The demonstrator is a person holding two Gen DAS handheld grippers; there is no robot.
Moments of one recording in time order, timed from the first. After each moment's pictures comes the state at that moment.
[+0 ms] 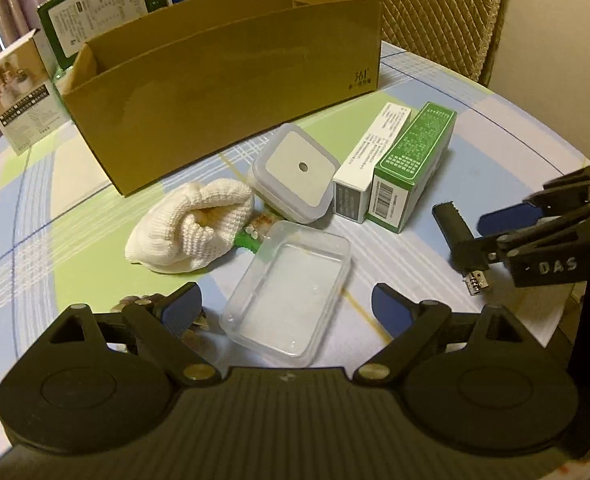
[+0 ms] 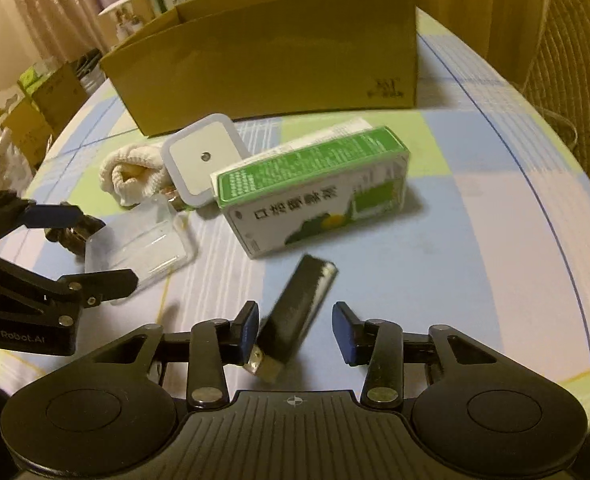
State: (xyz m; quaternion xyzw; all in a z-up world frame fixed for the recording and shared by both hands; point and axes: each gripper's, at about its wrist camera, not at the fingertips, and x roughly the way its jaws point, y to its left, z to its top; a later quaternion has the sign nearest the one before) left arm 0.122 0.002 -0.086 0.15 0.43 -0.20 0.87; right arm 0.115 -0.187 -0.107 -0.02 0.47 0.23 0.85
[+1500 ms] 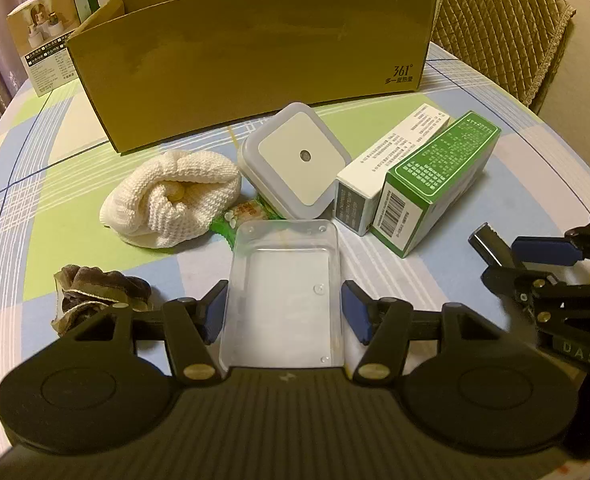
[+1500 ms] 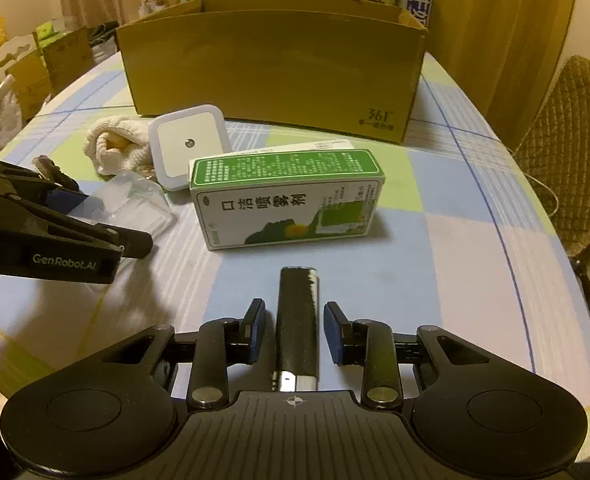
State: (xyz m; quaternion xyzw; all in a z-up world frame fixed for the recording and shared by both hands) left arm 0.133 -0.029 -0.115 0.08 0.45 -0.11 0.88; right arm 0.108 -0.200 -0.113 -0.12 0.42 0.23 0.87
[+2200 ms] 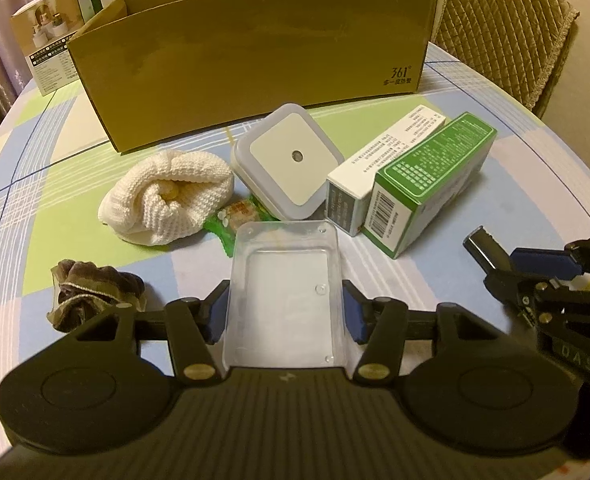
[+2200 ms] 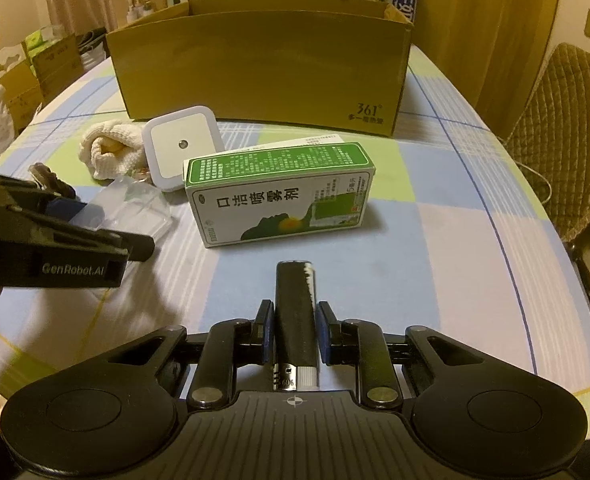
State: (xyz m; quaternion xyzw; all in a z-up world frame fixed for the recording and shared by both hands) left arm 0.132 -0.035 -0.111 0.08 0.45 -0.10 0.88; right arm 0.103 -0.203 -0.111 -0.10 0.42 0.22 0.87
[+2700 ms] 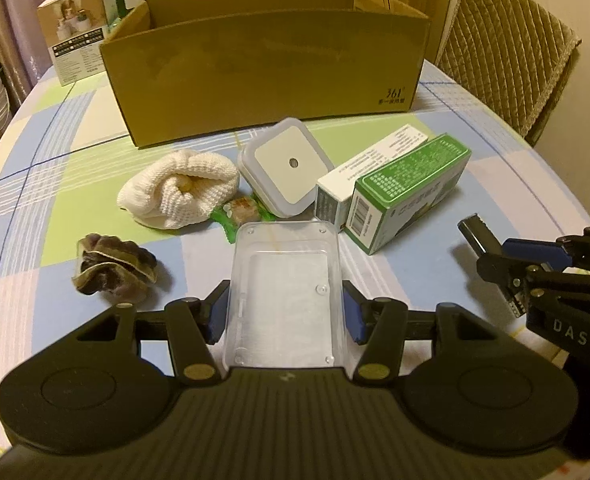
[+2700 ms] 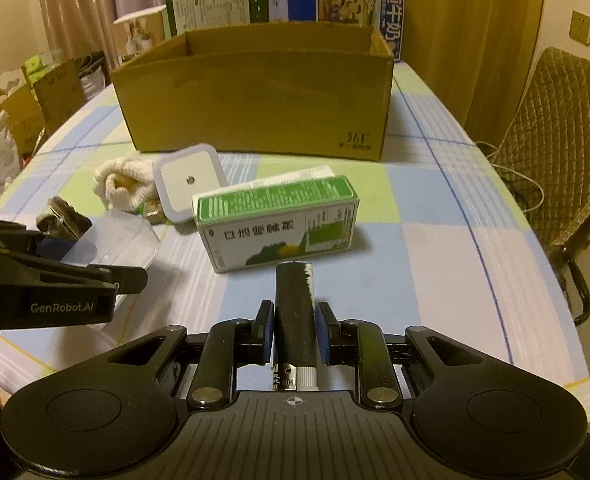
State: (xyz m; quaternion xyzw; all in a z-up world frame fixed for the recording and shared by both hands) left arm 0.107 -0.031 -0.083 0.04 0.44 -0.09 0.89; right arm 0.091 -0.209 -0.079 -0.08 0.40 0.22 0.89
